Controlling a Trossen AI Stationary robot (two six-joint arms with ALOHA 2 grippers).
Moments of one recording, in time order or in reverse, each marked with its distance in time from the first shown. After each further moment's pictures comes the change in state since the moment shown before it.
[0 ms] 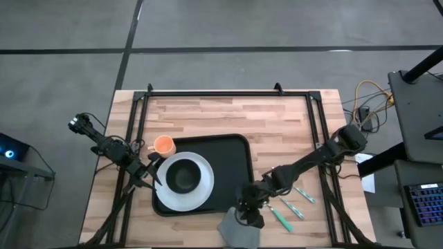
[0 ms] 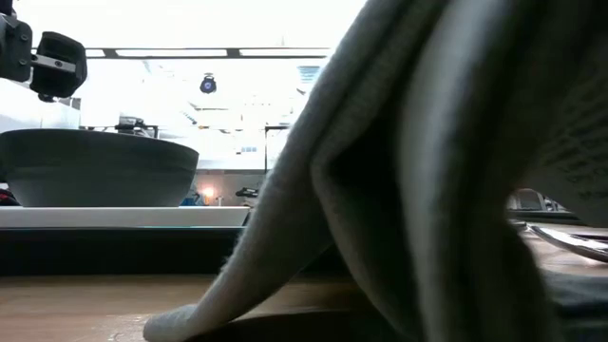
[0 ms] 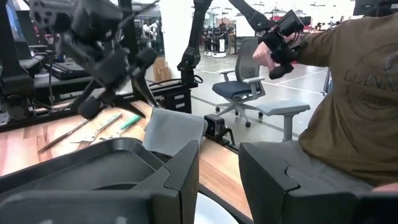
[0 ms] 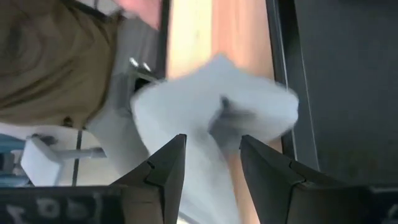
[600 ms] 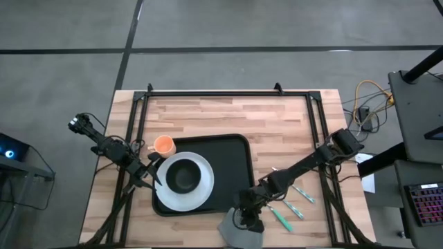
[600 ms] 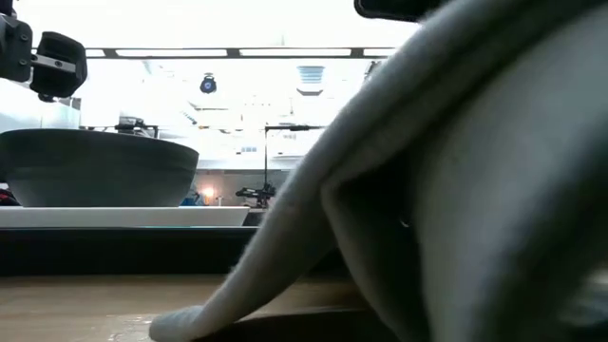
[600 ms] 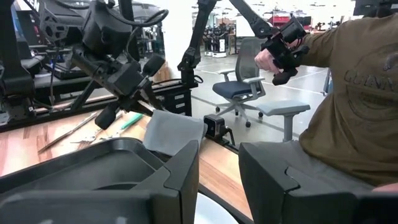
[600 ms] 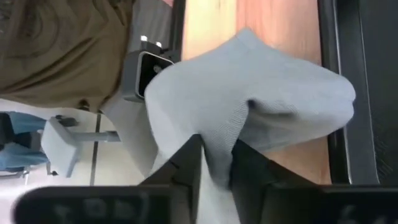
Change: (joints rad) left arm 0.000 0.000 0.000 0.000 0.000 0.000; right arm 0.011 0.080 0.001 0.092 -0.088 0.008
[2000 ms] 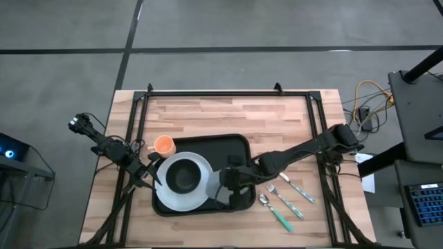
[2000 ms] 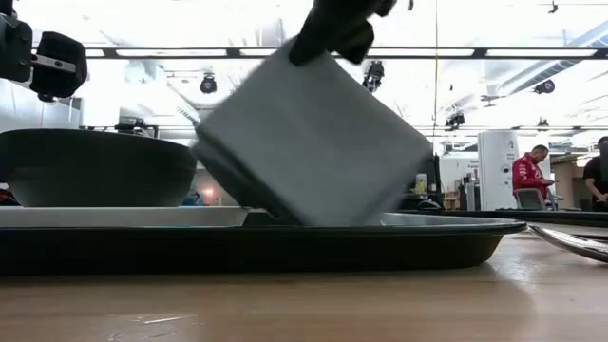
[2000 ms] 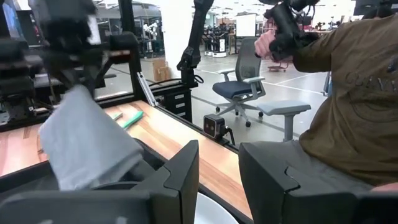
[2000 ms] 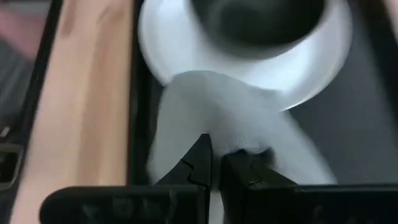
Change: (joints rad) left arm 0.000 0.000 0.000 0.000 0.000 0.000; right arm -0.145 -0.021 0.395 -0.523 0.491 -0.394
